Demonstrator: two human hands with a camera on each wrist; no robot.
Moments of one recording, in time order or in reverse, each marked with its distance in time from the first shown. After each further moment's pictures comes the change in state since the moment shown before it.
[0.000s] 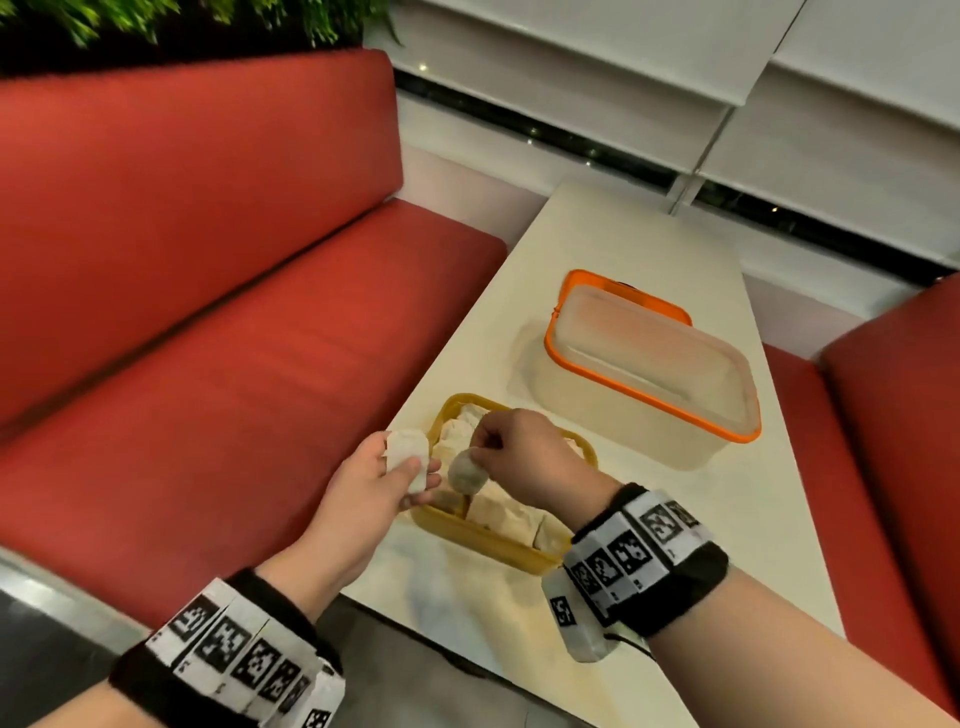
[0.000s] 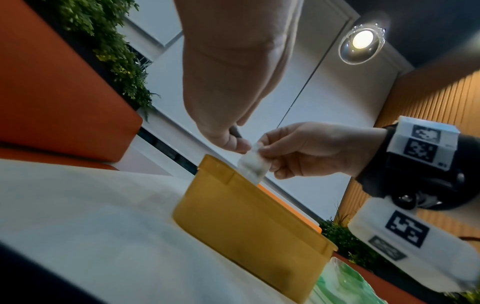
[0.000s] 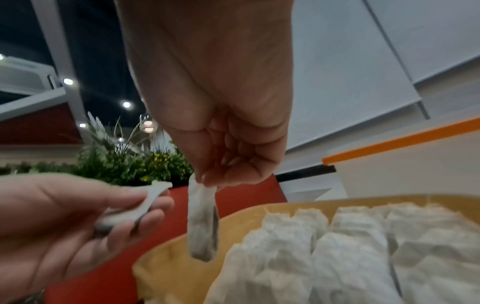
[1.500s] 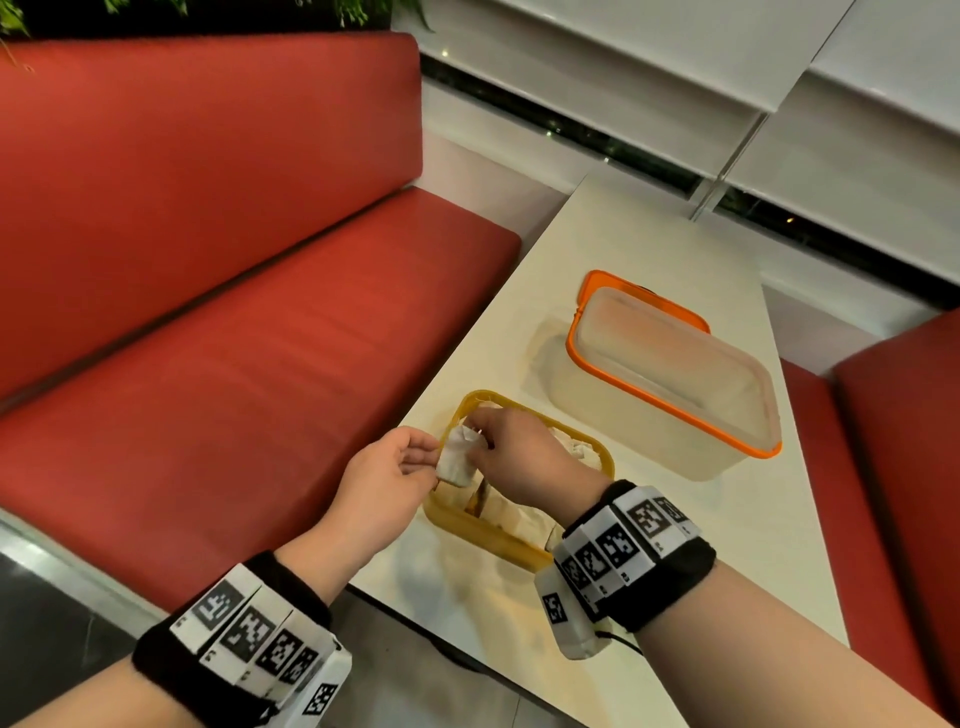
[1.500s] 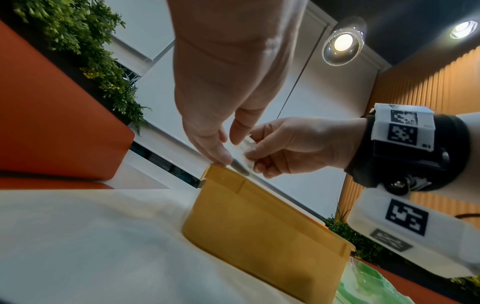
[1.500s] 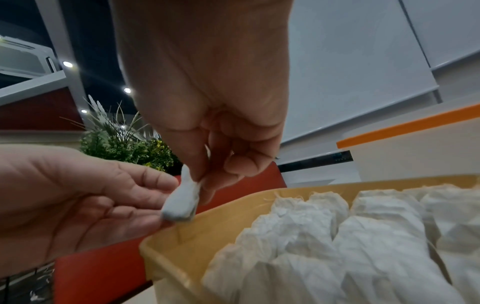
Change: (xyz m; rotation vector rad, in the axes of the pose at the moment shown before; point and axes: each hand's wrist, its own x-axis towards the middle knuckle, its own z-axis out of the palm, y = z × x) left_hand 0.004 0.003 -0.010 0.344 0.040 0.033; right_hand 0.019 -0.011 0.018 -0.085 -0.047 -0.073
